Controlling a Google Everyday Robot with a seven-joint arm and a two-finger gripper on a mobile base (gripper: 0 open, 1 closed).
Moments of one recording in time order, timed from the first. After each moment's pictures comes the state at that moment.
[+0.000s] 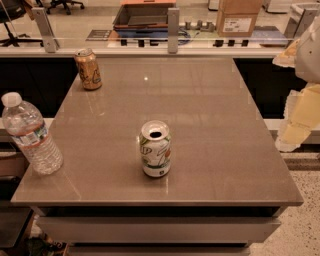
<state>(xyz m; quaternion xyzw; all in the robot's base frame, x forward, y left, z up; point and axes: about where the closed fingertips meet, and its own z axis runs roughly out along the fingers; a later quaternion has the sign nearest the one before) 0.438 -0.215 0.984 -0.60 0.78 -0.04 0.17</state>
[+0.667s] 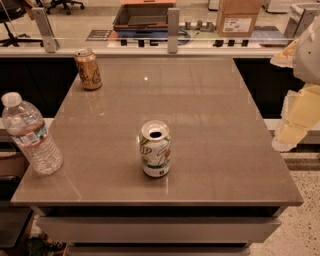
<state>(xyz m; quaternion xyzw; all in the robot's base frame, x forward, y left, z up) 0.440 -0.210 0.983 -0.60 0.78 -0.04 0.18</state>
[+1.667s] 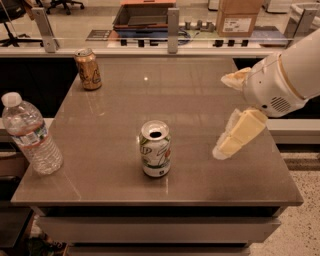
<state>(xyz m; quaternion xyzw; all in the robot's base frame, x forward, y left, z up) 0.463 -0.124 0.932 -0.60 0.73 0.11 0.31</state>
